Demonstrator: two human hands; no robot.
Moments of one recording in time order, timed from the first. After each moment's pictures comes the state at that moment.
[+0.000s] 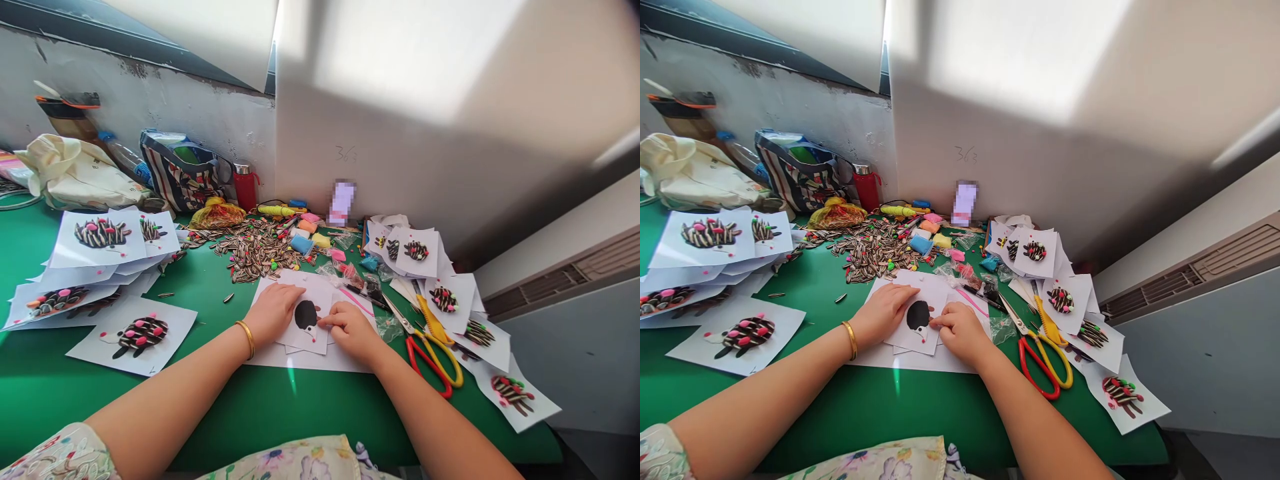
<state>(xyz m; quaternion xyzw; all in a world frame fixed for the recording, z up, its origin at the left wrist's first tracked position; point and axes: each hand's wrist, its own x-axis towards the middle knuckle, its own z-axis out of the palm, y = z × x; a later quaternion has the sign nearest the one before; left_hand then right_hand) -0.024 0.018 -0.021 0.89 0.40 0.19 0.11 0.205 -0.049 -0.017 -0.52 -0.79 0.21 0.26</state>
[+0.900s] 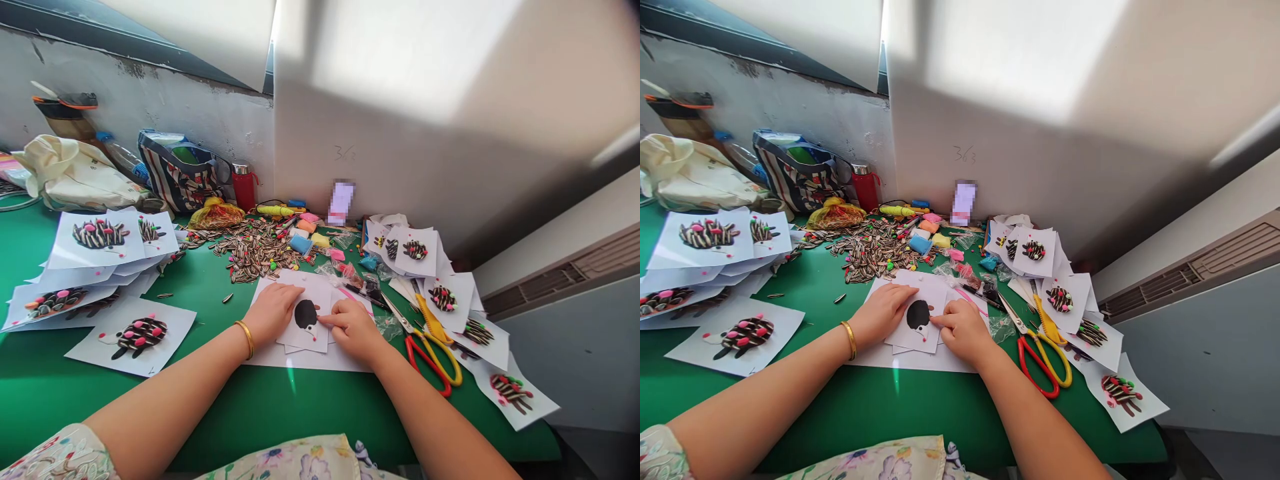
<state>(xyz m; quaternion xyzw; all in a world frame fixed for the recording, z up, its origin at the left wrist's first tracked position) -0.024 0.019 -0.021 0.89 0.40 0.19 0.11 0.213 -0.049 -0.019 -0.50 -0.82 0.12 0.24</state>
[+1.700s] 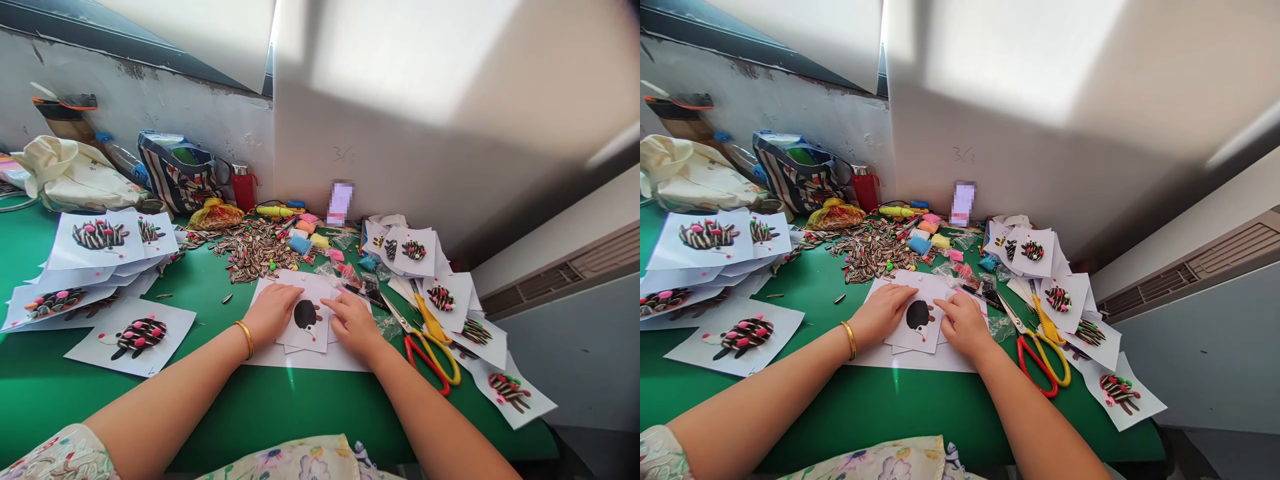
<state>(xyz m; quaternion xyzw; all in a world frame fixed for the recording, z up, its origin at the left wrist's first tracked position) -0.023 0.017 -0.017 0.89 0.40 0.19 0.11 0.211 -0.045 -0.013 -0.54 -0.80 0.08 0.25</state>
